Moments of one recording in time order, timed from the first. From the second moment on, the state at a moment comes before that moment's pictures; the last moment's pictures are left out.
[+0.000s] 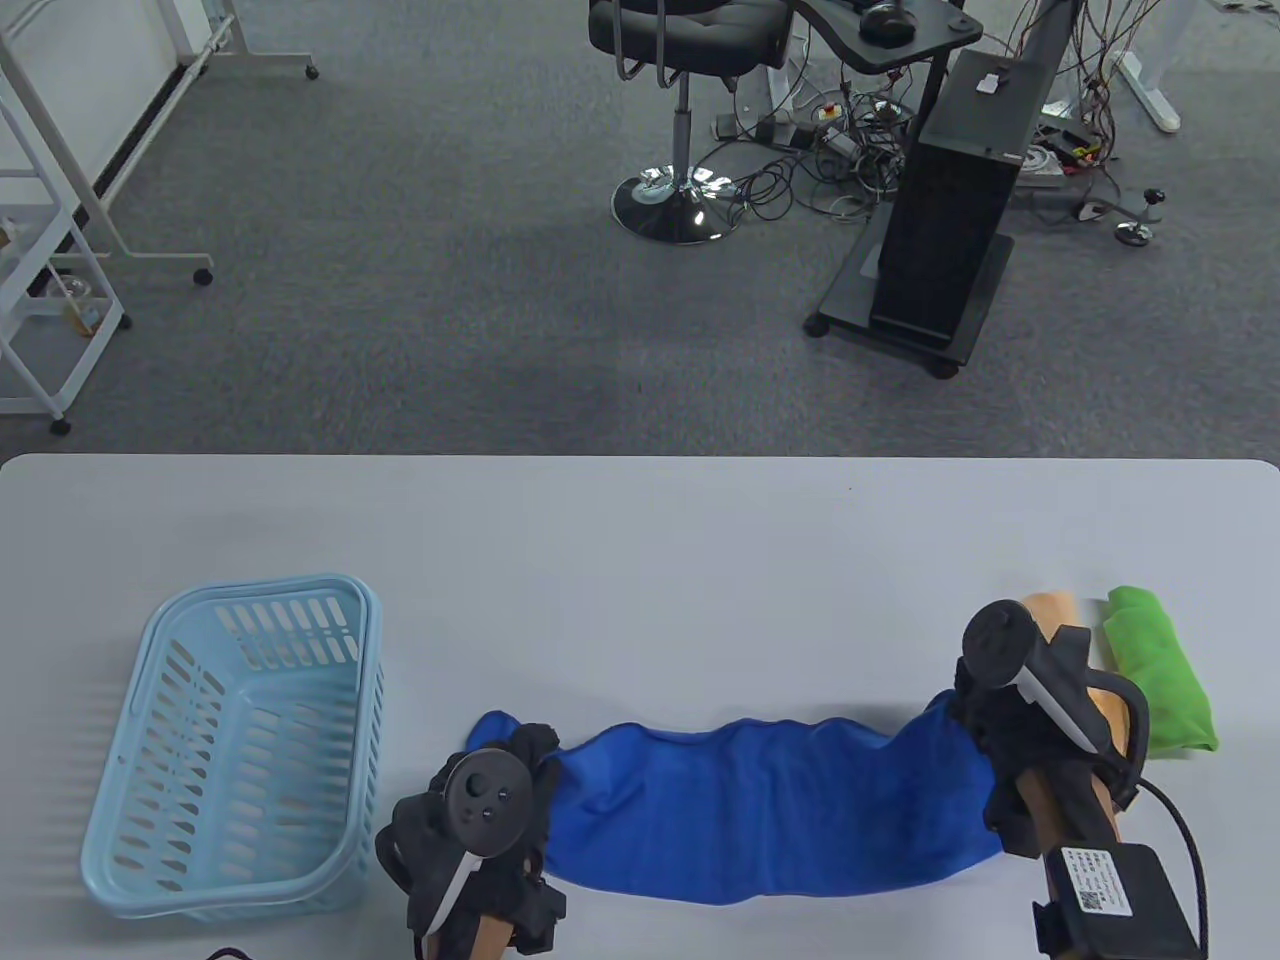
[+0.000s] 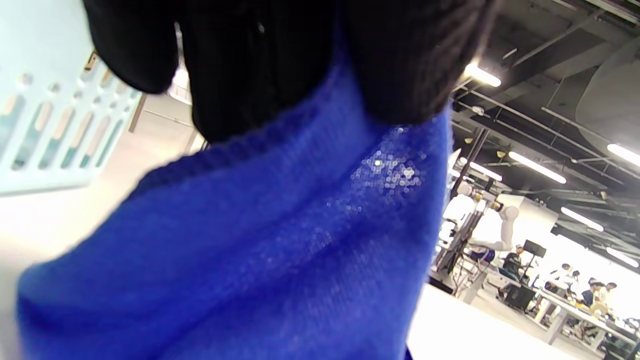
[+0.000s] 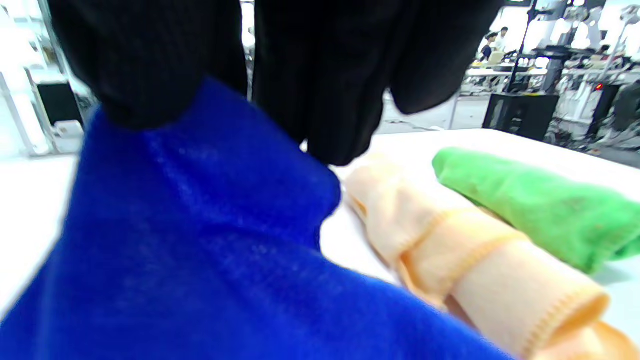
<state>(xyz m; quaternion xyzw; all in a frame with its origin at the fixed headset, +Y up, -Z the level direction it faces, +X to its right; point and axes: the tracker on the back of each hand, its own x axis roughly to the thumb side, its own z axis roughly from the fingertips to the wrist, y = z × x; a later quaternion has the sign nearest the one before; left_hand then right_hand) -0.151 -0.683 -0.232 0.09 0.07 0.23 0.97 0.287 -0.655 -0.327 -0.13 0.06 0.99 0.05</state>
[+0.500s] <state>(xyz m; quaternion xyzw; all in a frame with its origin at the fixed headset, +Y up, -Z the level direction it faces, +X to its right) -0.142 -0.575 -0.262 0.00 0.09 0.10 0.99 0.285 -0.607 -0.300 -0.14 0.02 0.99 -0.05</state>
